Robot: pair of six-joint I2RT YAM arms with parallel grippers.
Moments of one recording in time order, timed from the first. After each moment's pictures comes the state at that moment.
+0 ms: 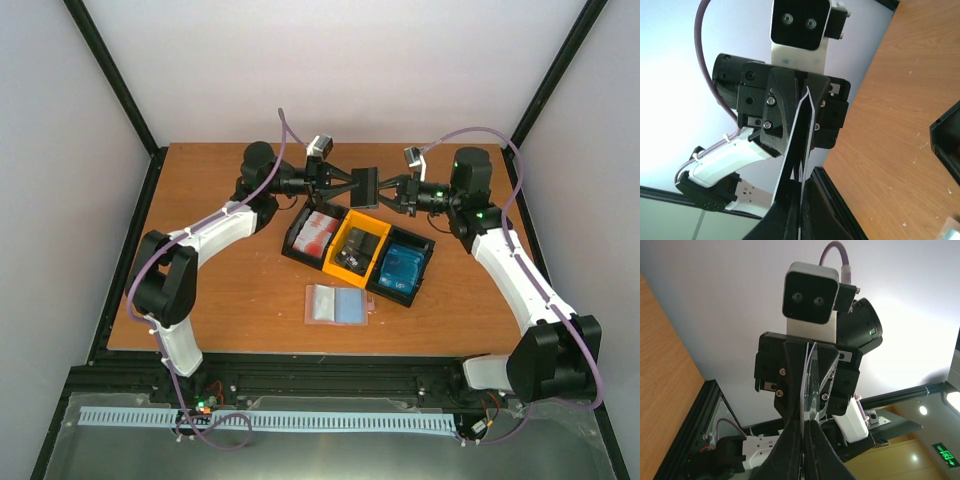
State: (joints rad) left arm -0.50 1.80 1.32 0.74 1.19 -1.57; right arm 0.20 1.32 1.12 -0.09 -1.14 0.86
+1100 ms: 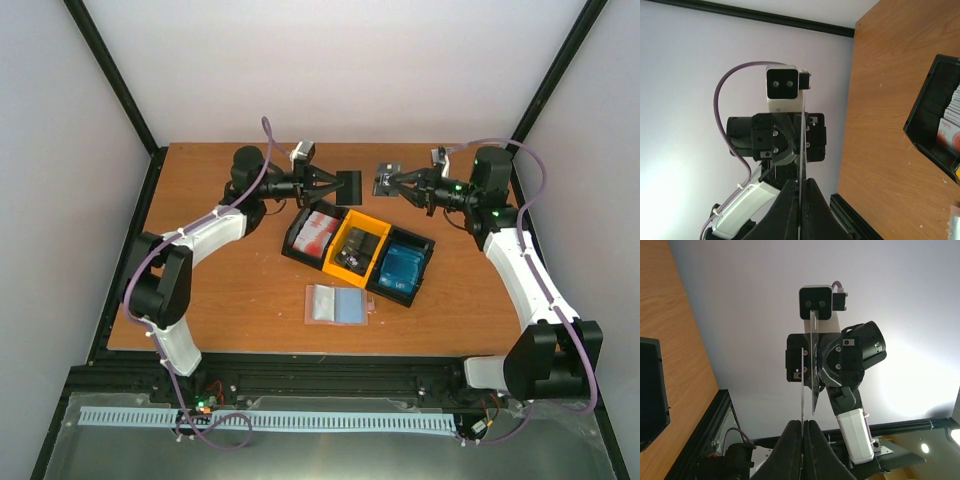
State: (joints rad) left arm -0.42 1.77 1.23 0.69 1.13 -1.55; right arm 0.07 1.31 1.12 -0.11 -1.07 1.12
